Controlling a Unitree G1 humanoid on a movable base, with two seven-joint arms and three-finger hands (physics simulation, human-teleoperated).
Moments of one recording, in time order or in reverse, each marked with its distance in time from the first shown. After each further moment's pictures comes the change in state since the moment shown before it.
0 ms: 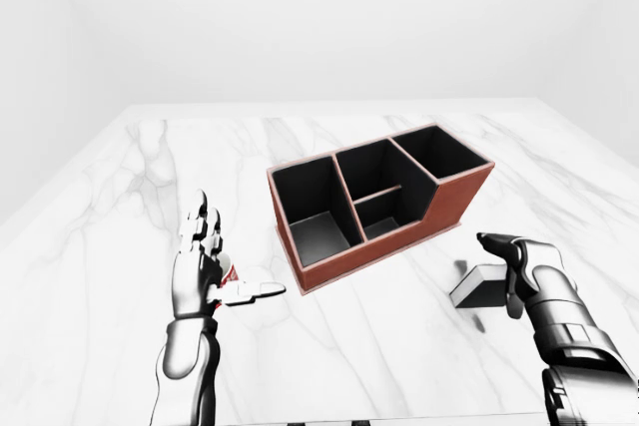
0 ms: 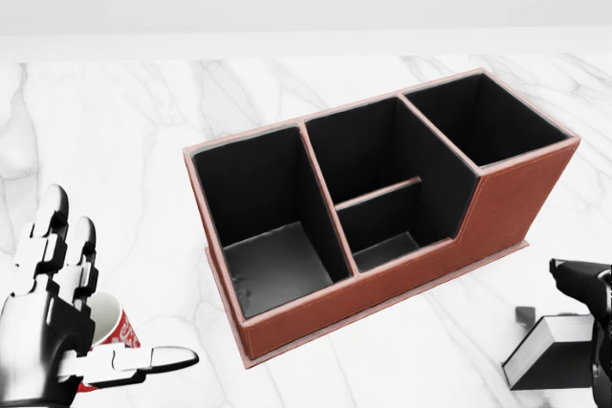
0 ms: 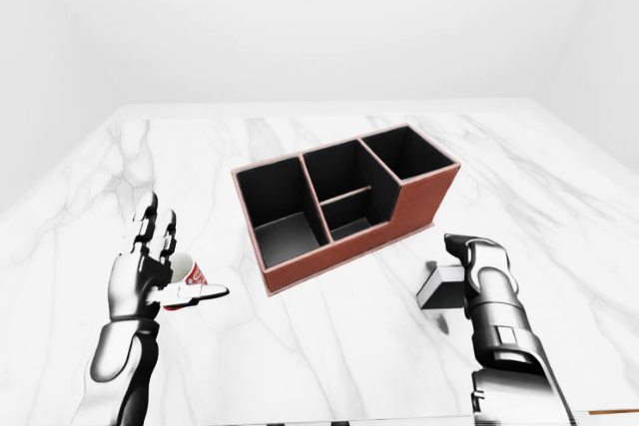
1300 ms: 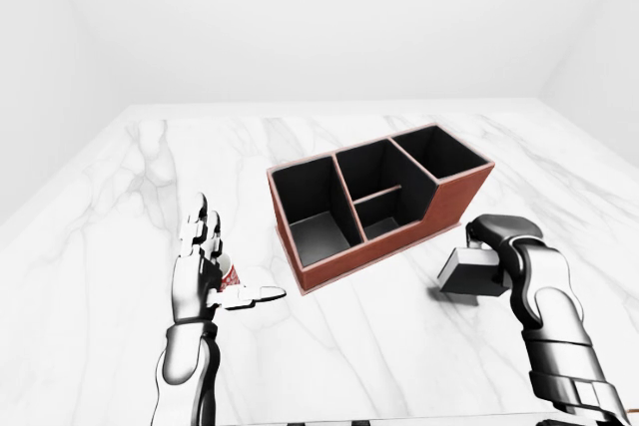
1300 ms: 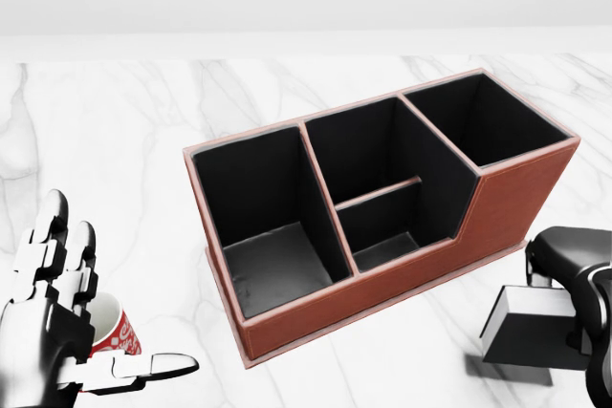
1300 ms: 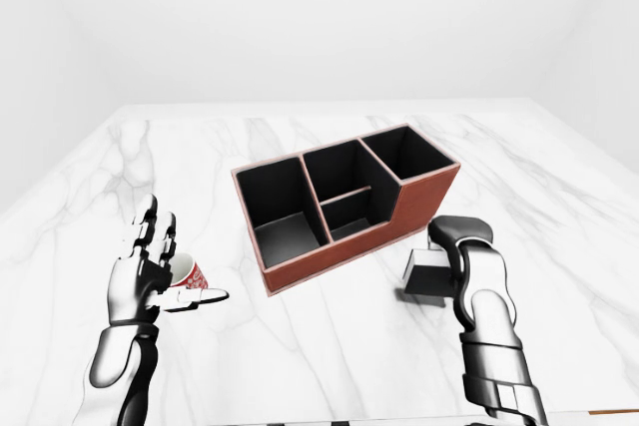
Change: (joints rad) left arm 0.023 -0.004 -0.003 -0.005 0.002 -0.019 -0.007; right arm 0.218 0.119 -0.067 -0.632 -0.060 0.000 0.045
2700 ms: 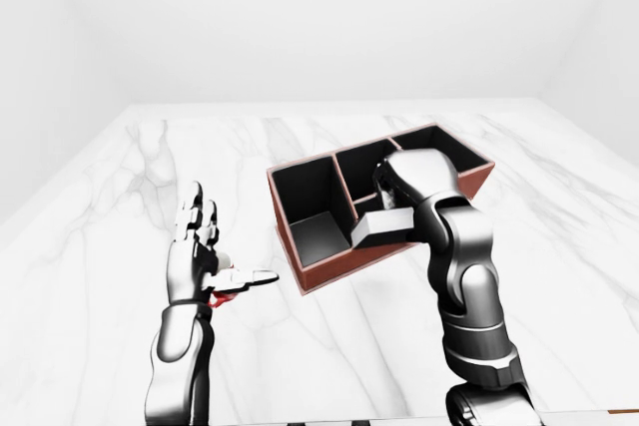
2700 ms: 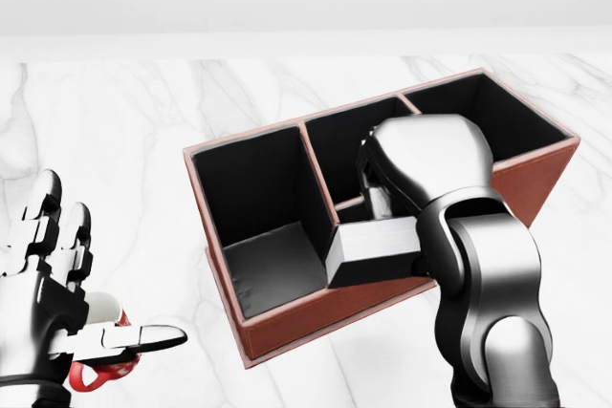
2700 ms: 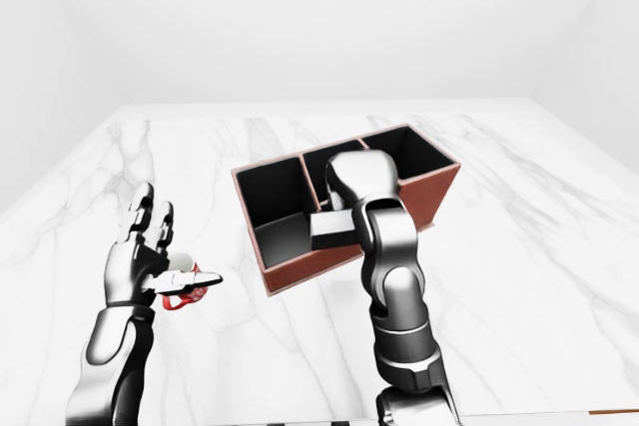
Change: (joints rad) left arm -0.094 0.030 0.046 0.041 -0.055 0.058 -0.011; right arm -0.198 0.360 0.227 -0.383 -0.100 0.000 0.000
